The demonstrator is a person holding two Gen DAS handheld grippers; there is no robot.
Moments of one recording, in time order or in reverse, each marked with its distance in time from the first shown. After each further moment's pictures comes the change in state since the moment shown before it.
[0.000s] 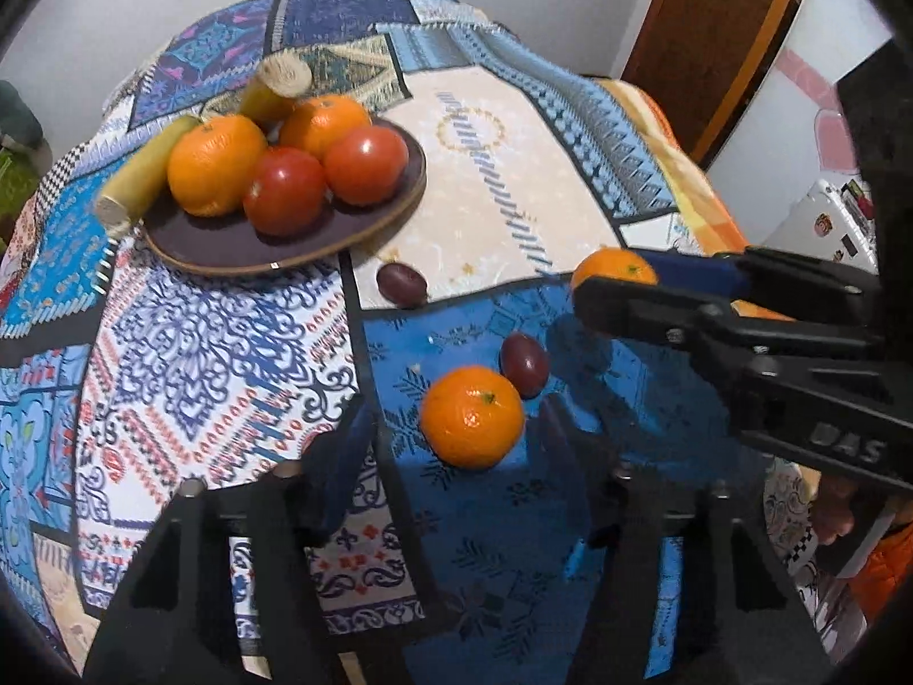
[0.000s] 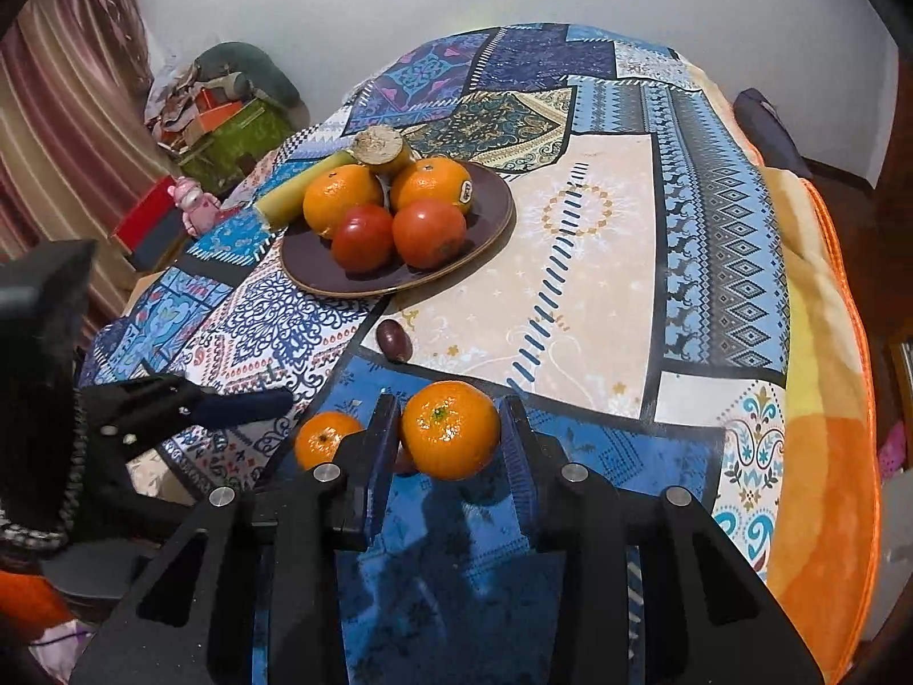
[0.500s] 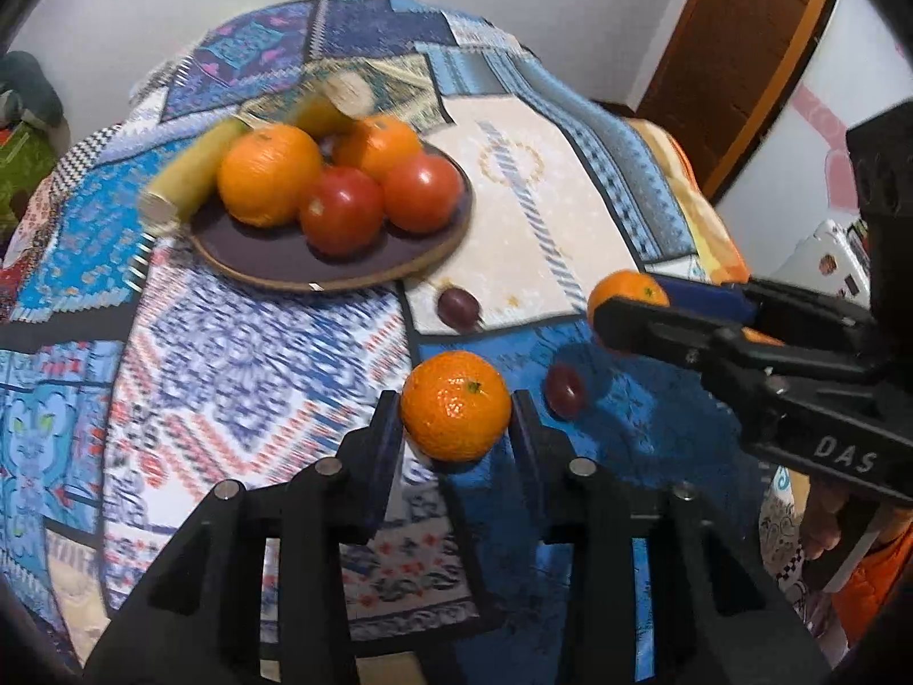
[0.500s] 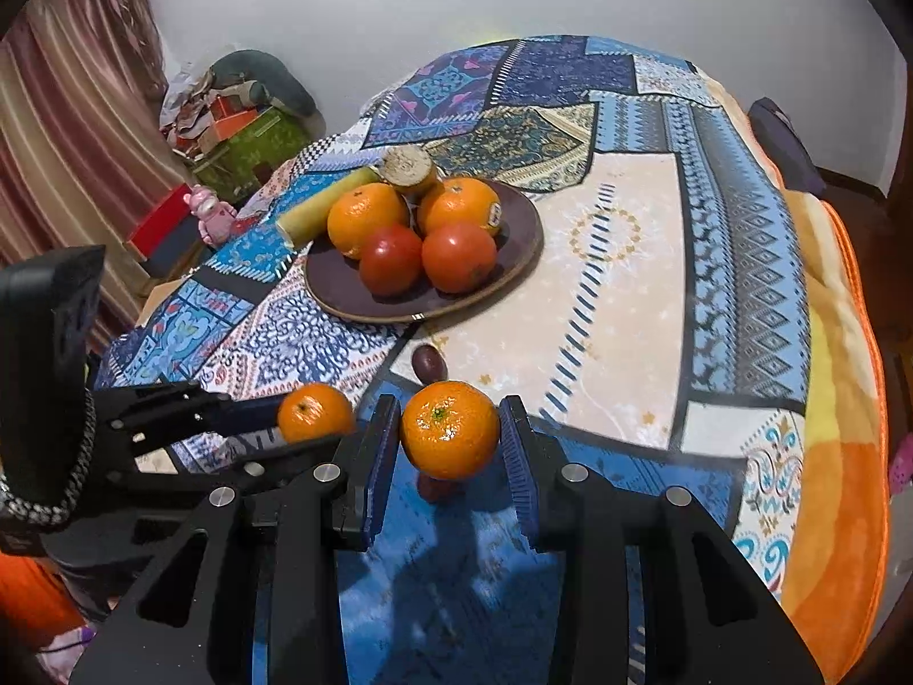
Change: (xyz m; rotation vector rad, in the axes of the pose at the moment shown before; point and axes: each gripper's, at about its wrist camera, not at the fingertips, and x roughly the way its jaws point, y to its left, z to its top) left arm -0.024 0.030 0.006 -0.074 -0.068 0.005; right arm 0.005 0.014 0.014 -0.014 -0.031 0.036
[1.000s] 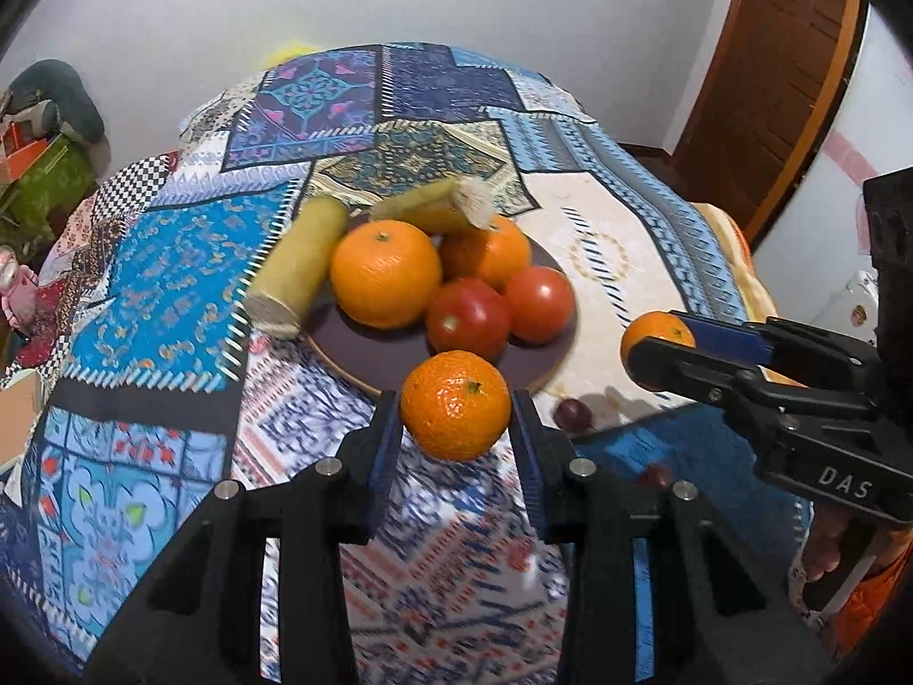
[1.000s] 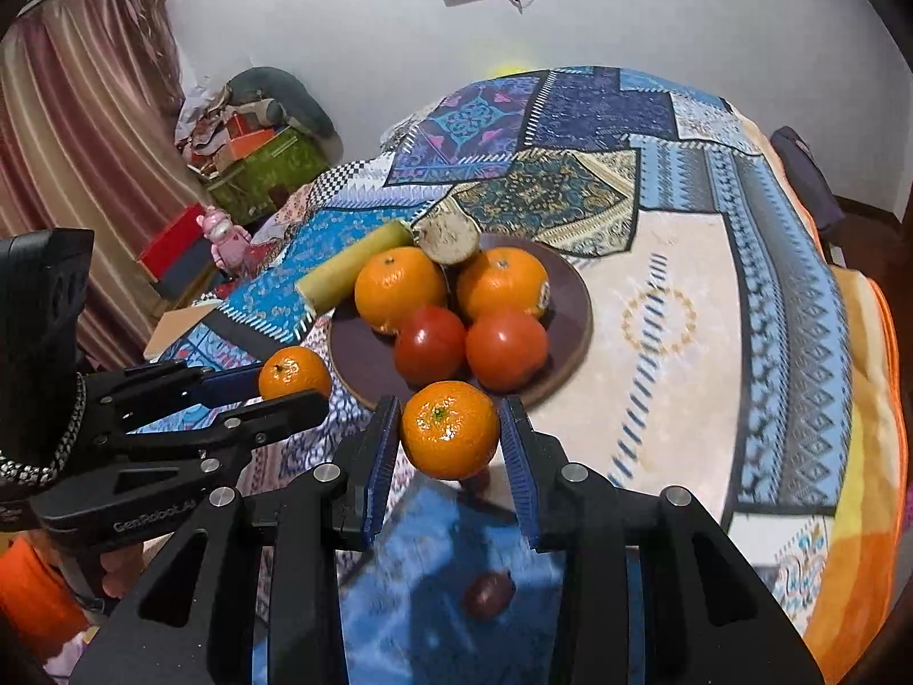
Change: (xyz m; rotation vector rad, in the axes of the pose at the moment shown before) left arm -0.015 0.053 0.042 -0.027 -0.096 0.086; right arm 0.023 0.018 0.042 -0.033 -0.054 0.030
